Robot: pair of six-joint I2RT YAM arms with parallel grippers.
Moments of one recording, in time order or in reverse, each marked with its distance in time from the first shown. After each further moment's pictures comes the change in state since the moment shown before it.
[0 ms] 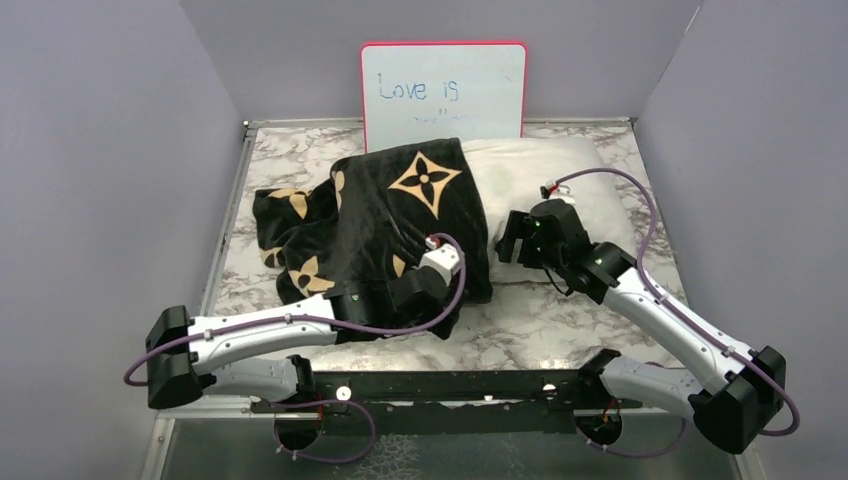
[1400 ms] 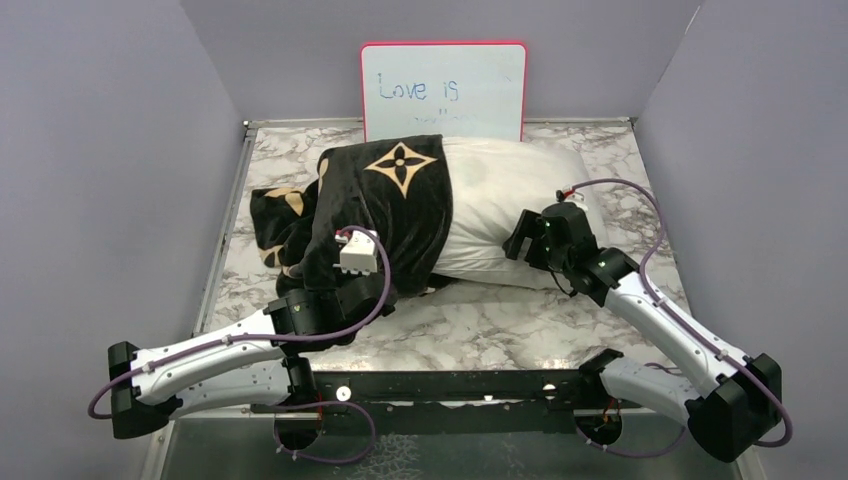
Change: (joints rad) left arm 0.025 -0.261 -0.077 -0.271 -0.550 -0.234; right arm -0.112 -0.043 -0.103 0.075 -0.029 0.060
